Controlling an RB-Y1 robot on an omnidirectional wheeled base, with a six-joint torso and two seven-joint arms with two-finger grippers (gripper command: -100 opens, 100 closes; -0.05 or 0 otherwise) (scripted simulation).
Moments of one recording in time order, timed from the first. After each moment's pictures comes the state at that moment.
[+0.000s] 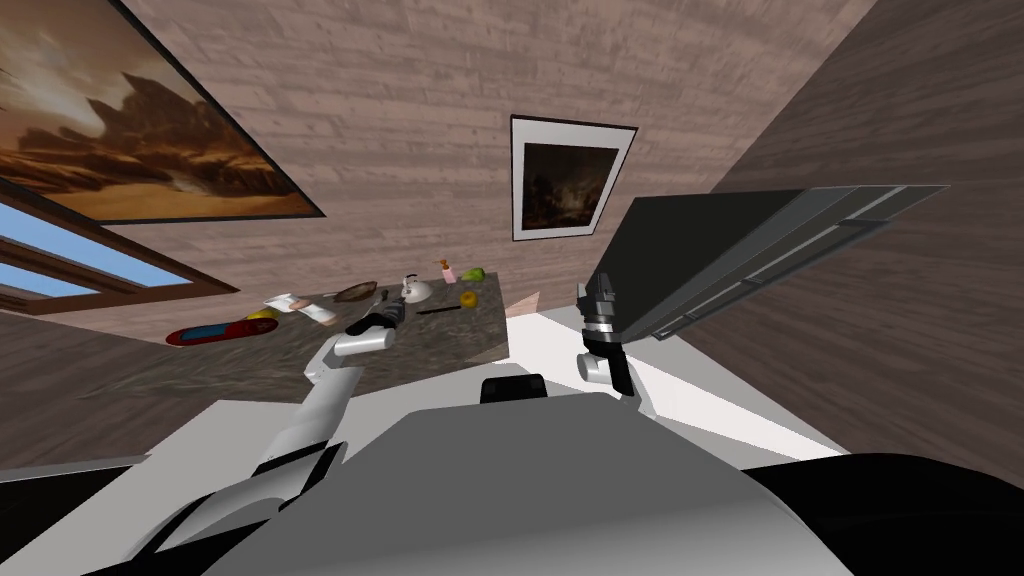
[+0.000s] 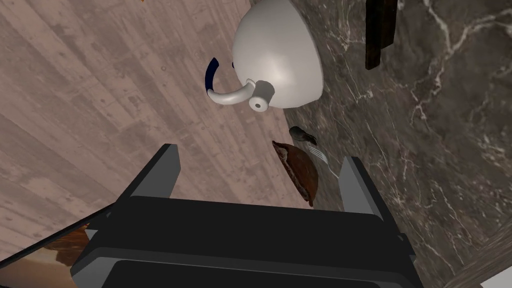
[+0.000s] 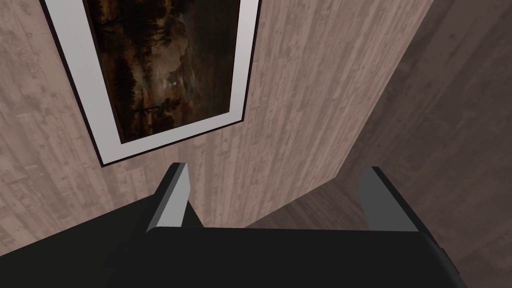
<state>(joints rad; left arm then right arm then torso) -0.03 0.64 0.28 -1.54 0.26 0.56 -0.06 0.46 -0.02 -0.04 -2.22 0.02 -0.41 -0.14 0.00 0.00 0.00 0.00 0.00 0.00</state>
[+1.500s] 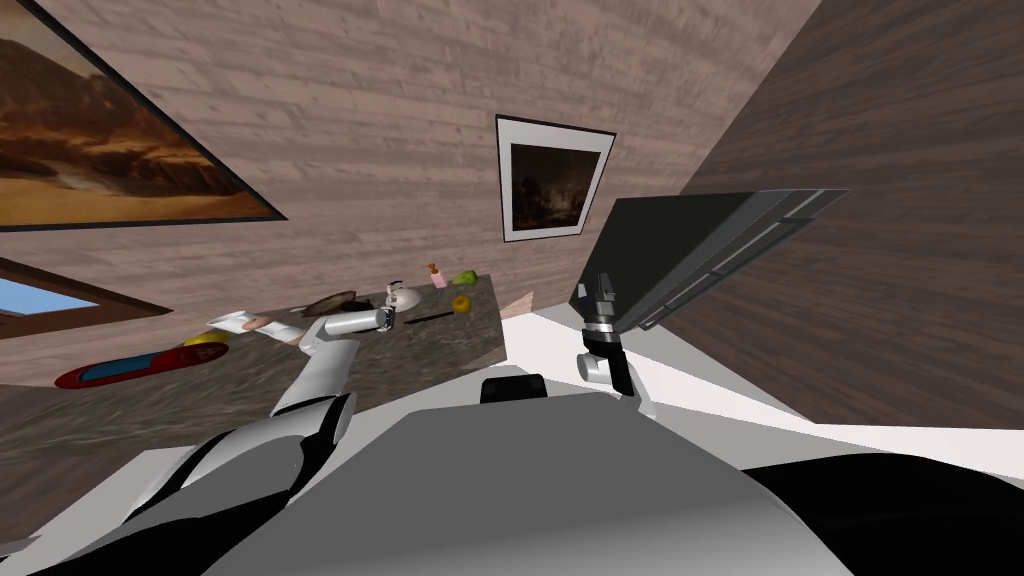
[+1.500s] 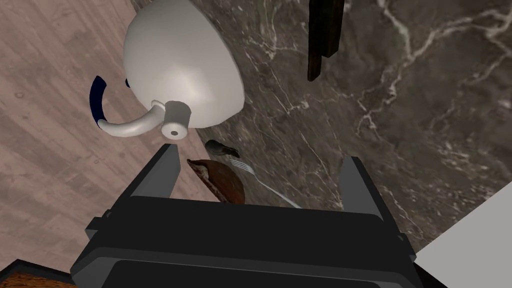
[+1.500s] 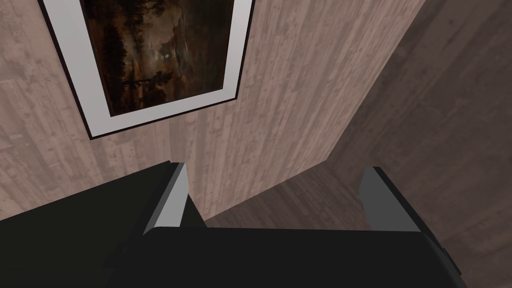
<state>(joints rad) -0.29 0.74 0.31 -1.19 0.30 0.95 -0.10 0.46 -0.02 -0.04 -2.22 0.02 -0.41 -0.14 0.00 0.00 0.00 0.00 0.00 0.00</state>
